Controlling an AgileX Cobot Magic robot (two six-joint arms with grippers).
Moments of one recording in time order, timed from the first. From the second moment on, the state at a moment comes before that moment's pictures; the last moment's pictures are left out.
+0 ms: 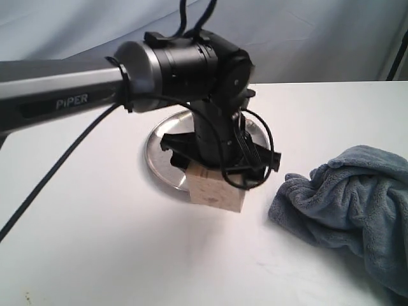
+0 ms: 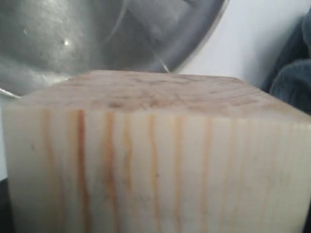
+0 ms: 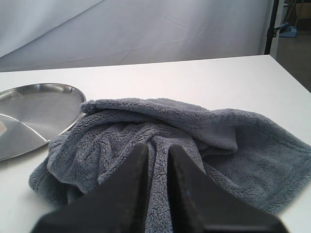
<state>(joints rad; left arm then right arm) -0.83 2.14 -1.76 0.06 1.12 -0.57 -0.08 0.01 0.00 0.38 0.01 0.09</state>
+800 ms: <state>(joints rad) -0.64 2.49 -2.28 0.06 1.23 -0.37 -0.08 0.01 0.00 0.38 0.01 0.09</state>
